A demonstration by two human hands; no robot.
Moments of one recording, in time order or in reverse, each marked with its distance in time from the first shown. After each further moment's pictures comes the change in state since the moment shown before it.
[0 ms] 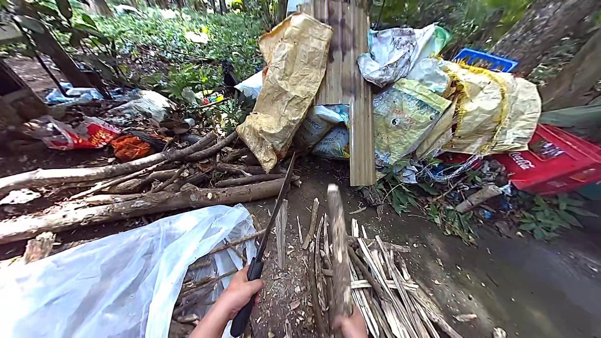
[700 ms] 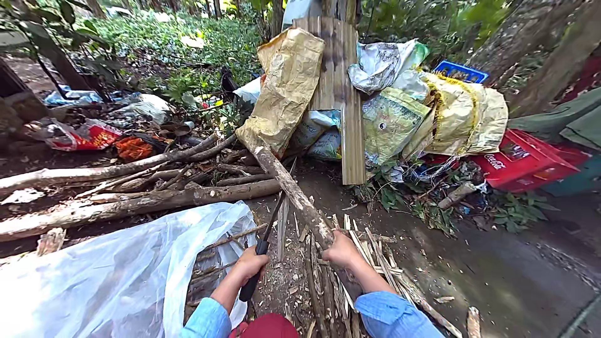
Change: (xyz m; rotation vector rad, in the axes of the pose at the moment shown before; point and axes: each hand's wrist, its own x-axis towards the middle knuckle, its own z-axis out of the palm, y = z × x) left_hand -0.004 0.017 -0.002 0.112 0.006 -0.022; right_hand -0.035 -0.195 -0.032 -0.727 -0.282 -0.259
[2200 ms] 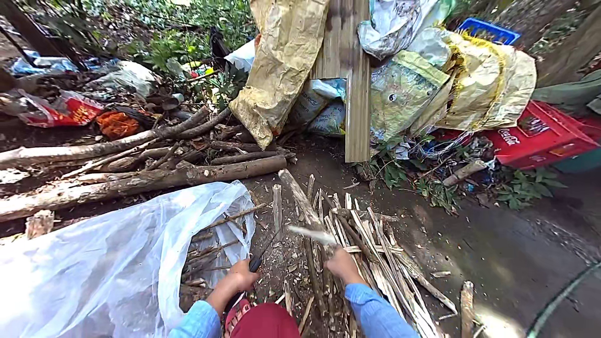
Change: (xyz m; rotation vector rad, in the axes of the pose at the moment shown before) left_hand 0.031 -0.081 0.005 0.595 -0.111 -0.251; right_hand 0.056 0.093 0.093 -0.103 -0.054 0.269
